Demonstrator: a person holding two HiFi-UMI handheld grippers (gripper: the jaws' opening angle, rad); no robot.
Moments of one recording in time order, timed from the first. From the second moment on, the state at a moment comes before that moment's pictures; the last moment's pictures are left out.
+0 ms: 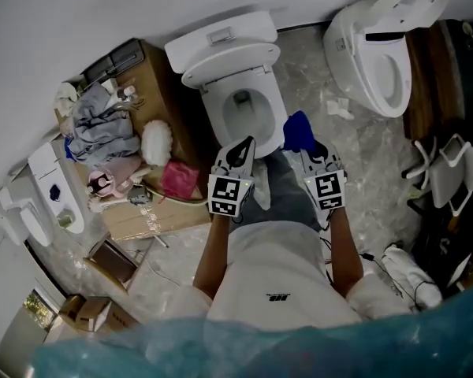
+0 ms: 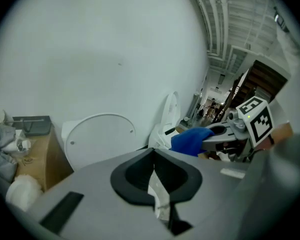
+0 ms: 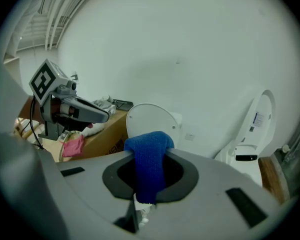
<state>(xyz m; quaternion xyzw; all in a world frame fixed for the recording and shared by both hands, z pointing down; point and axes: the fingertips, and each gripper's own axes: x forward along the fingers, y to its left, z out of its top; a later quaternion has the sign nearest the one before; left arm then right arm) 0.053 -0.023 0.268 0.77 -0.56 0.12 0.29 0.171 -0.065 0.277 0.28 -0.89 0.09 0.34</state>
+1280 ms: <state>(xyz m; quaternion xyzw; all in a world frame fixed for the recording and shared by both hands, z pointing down) 0.105 -0.072 0.525 0.66 -0.62 0.12 0.41 0.176 -0.172 0.575 0.15 -0.89 0.10 0.42</state>
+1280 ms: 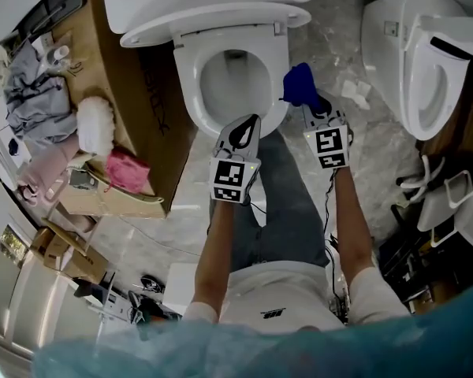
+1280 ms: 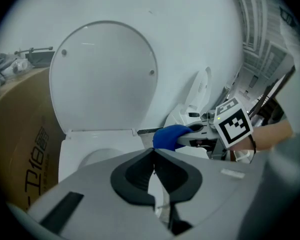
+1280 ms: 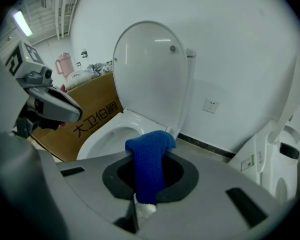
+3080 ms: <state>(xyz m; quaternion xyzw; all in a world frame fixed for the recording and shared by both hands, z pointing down) 0.092 -0.071 0.630 0.64 -0.62 0.08 0.45 0.126 -0.171 0.738 0.03 -0.87 -0.06 0.50</state>
